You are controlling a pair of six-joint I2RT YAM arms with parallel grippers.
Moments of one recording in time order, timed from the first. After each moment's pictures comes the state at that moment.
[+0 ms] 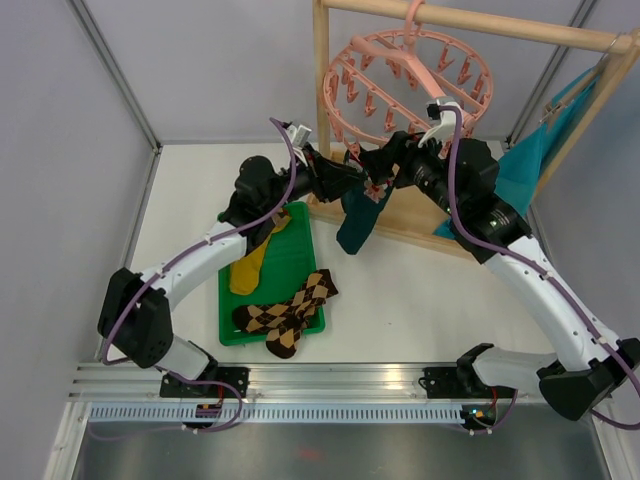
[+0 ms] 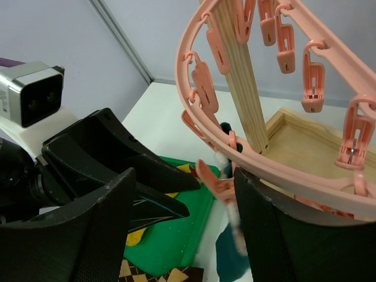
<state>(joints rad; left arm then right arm) -0.59 1.51 1.15 0.57 0.53 -0.54 0.53 1.21 1.37 -0.21 -0.03 0.38</state>
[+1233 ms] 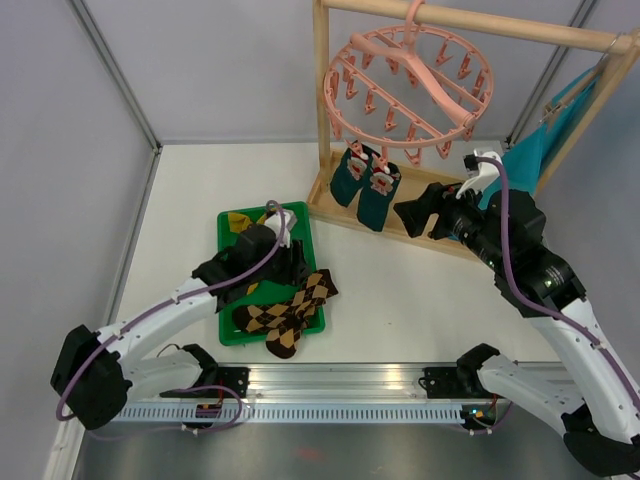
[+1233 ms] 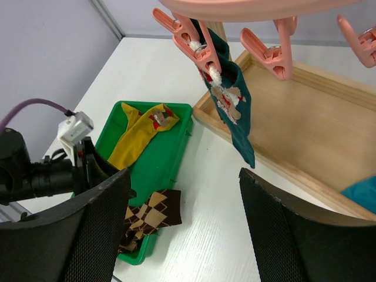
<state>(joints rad) -0.67 1.09 0.71 -0.24 0.05 -0.42 0.53 0.87 1.23 -0.54 0.01 0.36</state>
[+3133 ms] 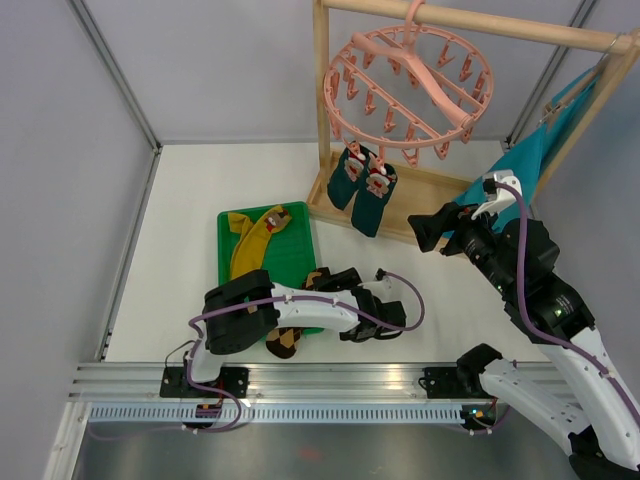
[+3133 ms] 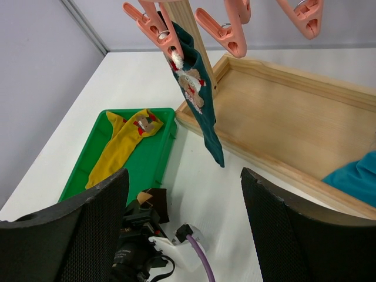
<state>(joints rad) -1.34 2.01 1.35 -0.96 -1.02 -0.34 0.53 0.71 1.08 -0.51 0.10 0.36</state>
